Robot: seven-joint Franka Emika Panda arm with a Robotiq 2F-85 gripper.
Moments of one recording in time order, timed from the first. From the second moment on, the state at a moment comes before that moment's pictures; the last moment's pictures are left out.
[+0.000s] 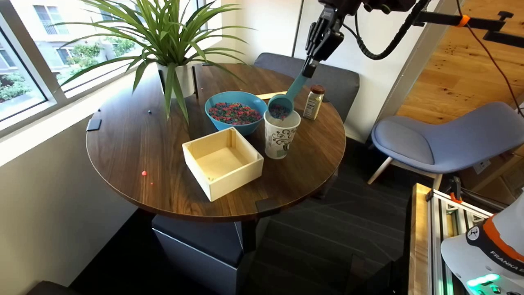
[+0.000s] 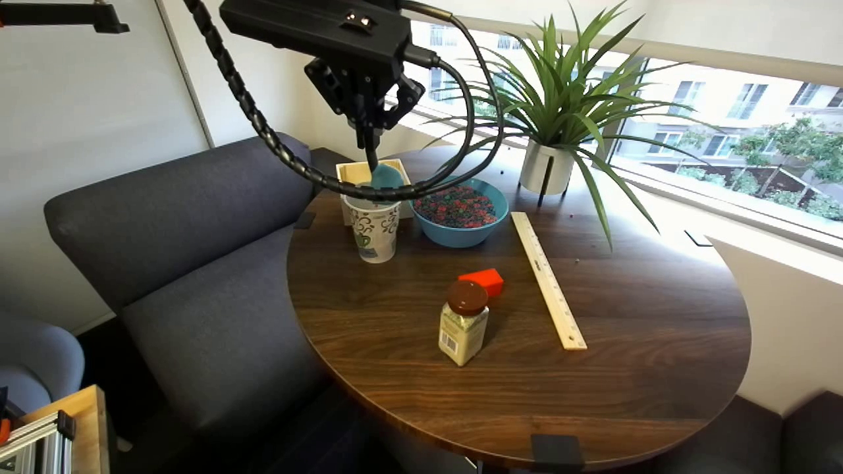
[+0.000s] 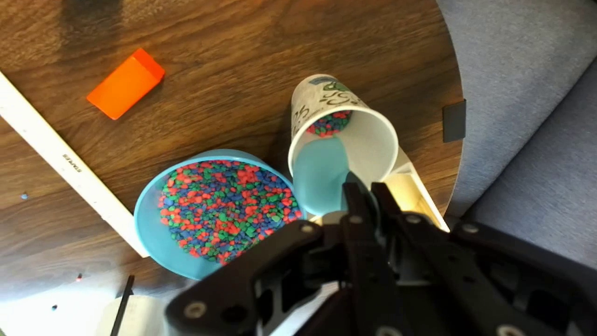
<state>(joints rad) 0.03 -0.15 0.01 -1.93 0.23 1.93 -0.63</state>
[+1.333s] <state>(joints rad) 0.10 -0.29 0.06 -2.06 0.04 2.06 -0.57</state>
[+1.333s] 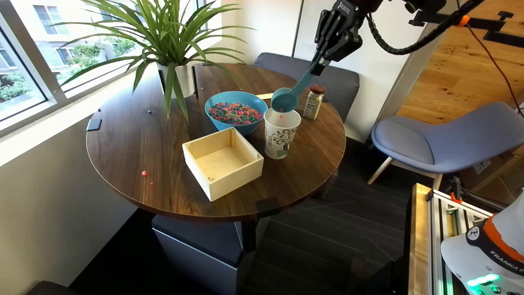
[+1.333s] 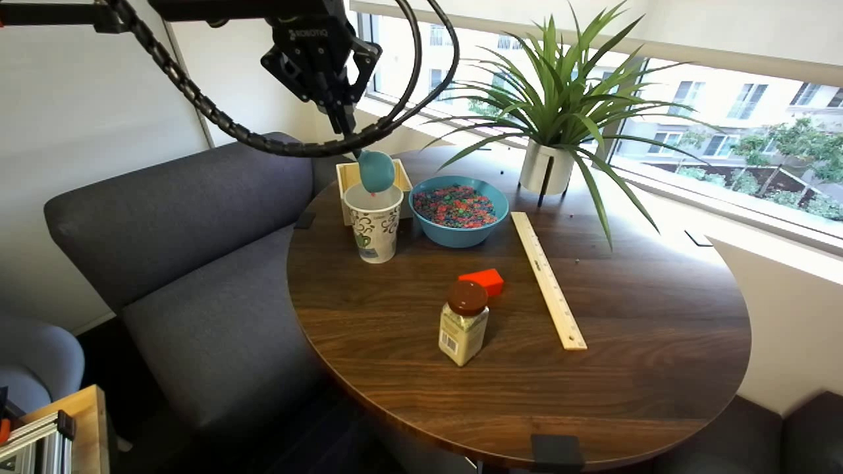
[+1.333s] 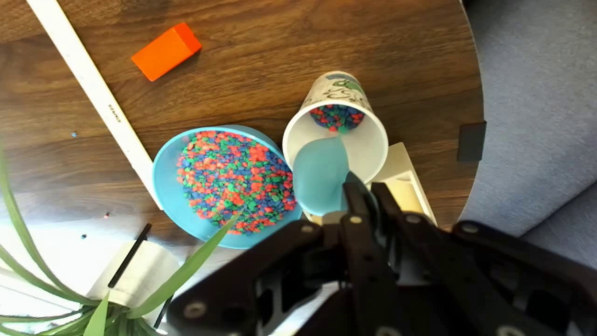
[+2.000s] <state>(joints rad) 0.13 -0.32 0.06 -2.10 0.00 2.13 -0.52</state>
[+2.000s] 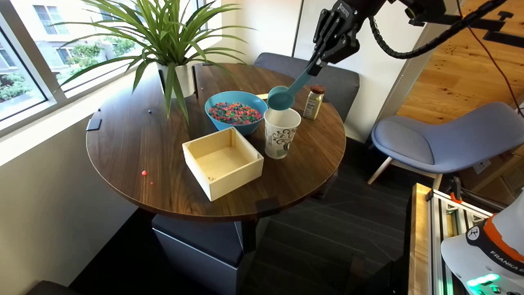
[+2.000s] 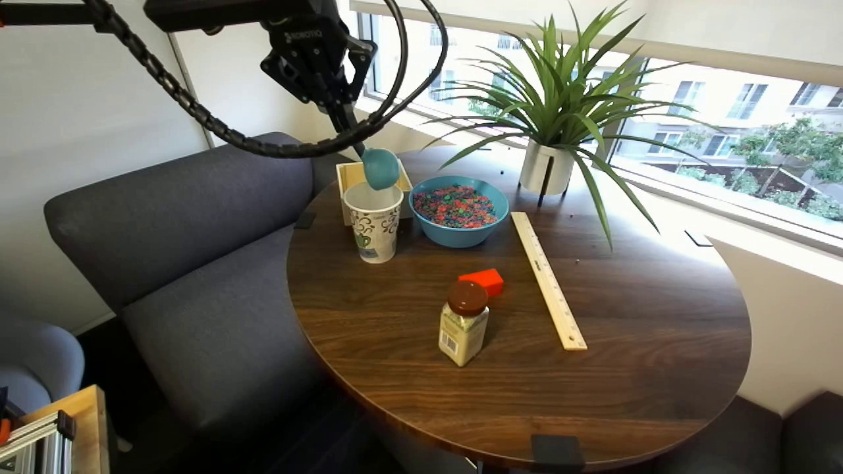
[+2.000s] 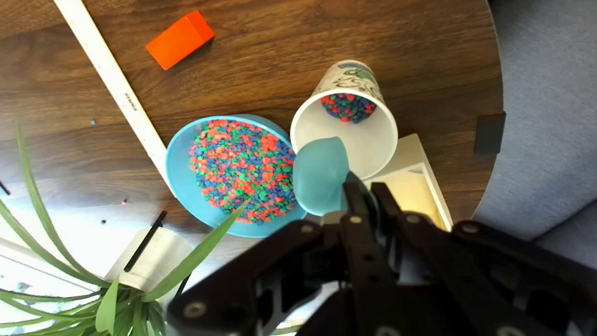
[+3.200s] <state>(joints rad) 0.00 0.21 -0.10 -1.58 0.59 1.91 -0.42</state>
